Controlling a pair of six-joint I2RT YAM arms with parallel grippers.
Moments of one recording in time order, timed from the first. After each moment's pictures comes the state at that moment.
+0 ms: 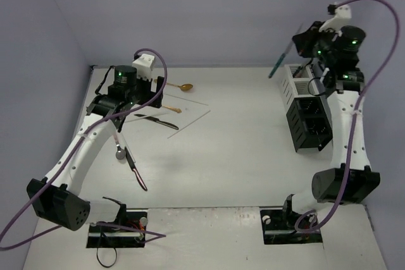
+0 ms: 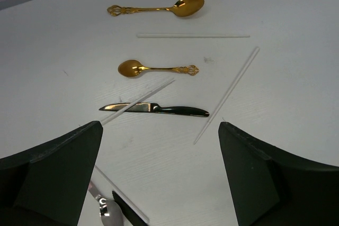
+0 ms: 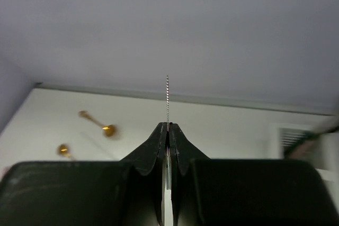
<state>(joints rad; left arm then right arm) -0.34 1.30 1.36 -0.58 -0.03 0.02 -0.08 1.51 1.68 -0.27 -0.43 0.24</state>
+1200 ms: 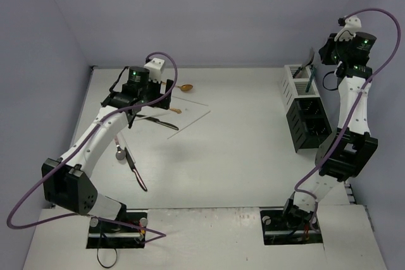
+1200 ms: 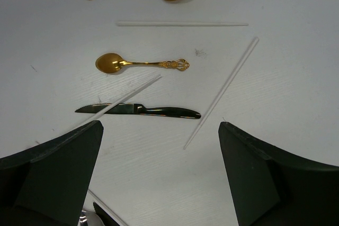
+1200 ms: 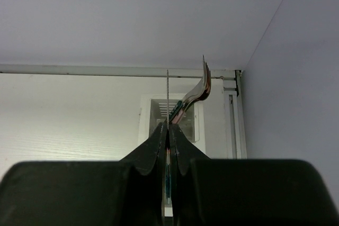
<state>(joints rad) -0.35 1.44 1.34 -0.52 -0.01 -0.03 -0.35 1.77 1.77 -0.29 -0.41 -0.10</state>
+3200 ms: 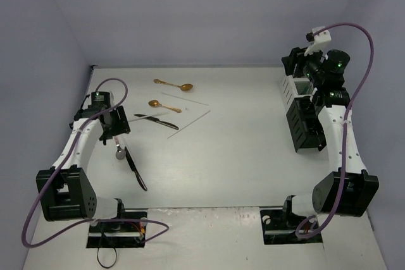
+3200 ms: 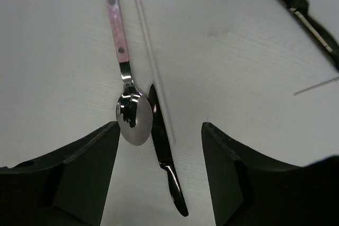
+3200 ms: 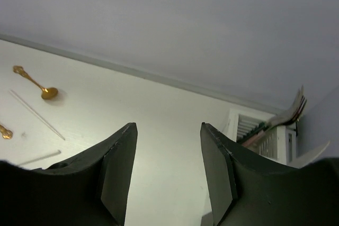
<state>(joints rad) 0.06 1.35 1.05 -0.76 -0.02 -0.28 -0.12 1.37 1.31 -0.06 -0.43 -0.10</state>
